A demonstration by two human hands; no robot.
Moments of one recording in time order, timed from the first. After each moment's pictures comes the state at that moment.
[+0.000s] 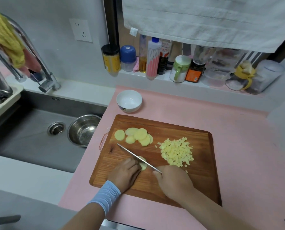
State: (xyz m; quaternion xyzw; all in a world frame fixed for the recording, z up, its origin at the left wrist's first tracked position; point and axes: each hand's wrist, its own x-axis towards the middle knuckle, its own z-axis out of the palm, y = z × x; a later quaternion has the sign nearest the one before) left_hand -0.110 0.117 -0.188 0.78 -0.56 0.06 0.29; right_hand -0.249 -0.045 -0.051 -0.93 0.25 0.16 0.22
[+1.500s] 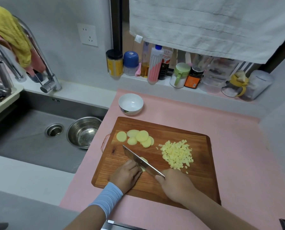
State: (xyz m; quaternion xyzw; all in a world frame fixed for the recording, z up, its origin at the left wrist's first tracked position) left_hand -0.111 0.119 -0.186 0.77 -0.54 0.09 0.34; right_hand -0.251 -0.031 -0.047 -0.91 0.29 0.20 0.22
